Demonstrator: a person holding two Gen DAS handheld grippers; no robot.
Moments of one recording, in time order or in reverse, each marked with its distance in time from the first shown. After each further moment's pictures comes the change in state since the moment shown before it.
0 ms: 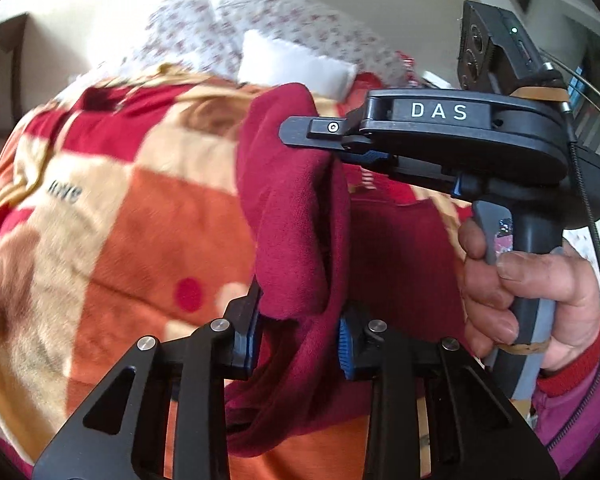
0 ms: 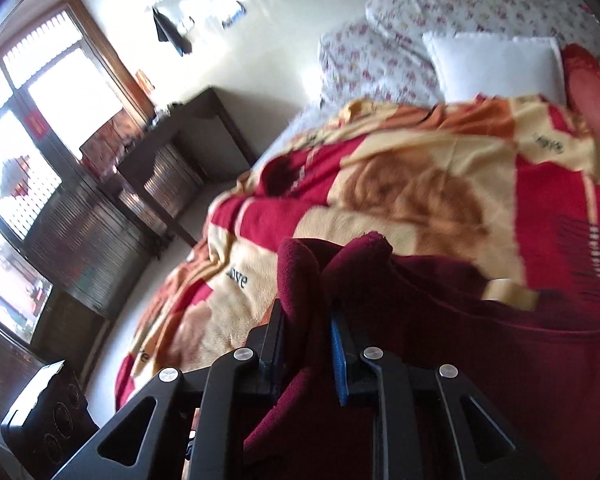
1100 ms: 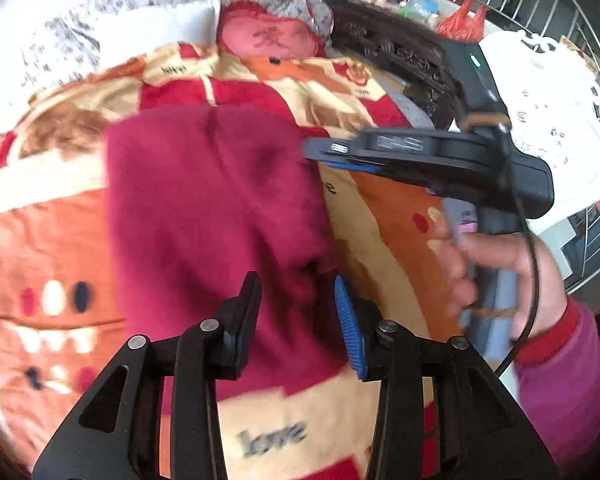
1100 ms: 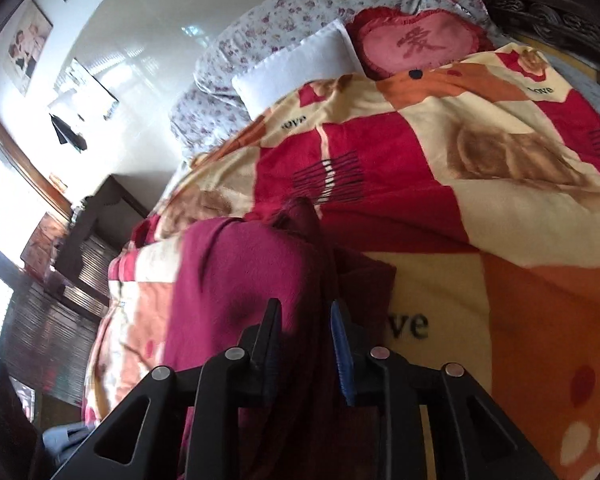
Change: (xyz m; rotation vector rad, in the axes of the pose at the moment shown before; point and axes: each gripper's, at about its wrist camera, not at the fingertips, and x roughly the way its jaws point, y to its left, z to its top) left arm 0.055 -0.172 -0.033 0.325 0.227 -0.070; right arm -0.170 -0.196 -0.116 0.357 -0.143 -0.202
